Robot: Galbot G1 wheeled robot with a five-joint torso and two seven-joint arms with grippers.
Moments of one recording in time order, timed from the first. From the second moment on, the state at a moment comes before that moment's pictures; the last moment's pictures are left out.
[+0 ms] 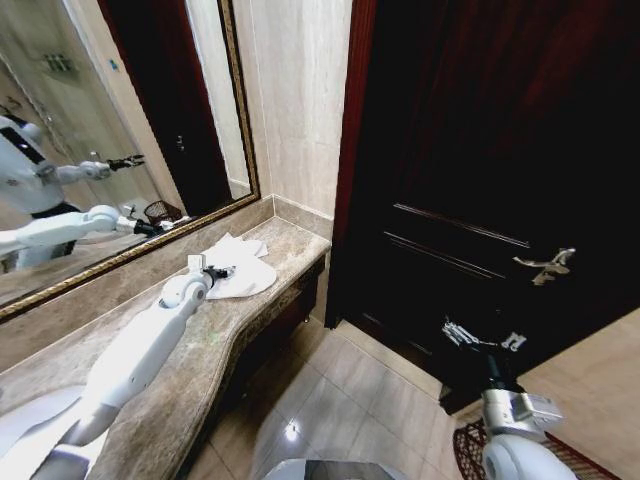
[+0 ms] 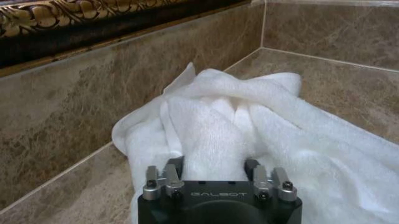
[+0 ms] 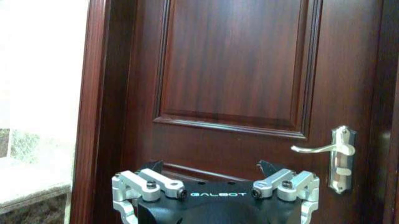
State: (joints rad) left arm 0.75 -0.83 -0.23 -1.50 -0.83 0.60 -0.26; right arm -1.76 1.50 0.80 2.34 0.14 -0.02 0.05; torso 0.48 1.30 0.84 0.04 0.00
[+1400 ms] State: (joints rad) left arm 1.44 -0.95 -0.84 -2.29 -0.63 0.30 -0.23; right arm -1.72 1.45 0.75 2.38 0.18 -0.05 0.05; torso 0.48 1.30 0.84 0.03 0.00
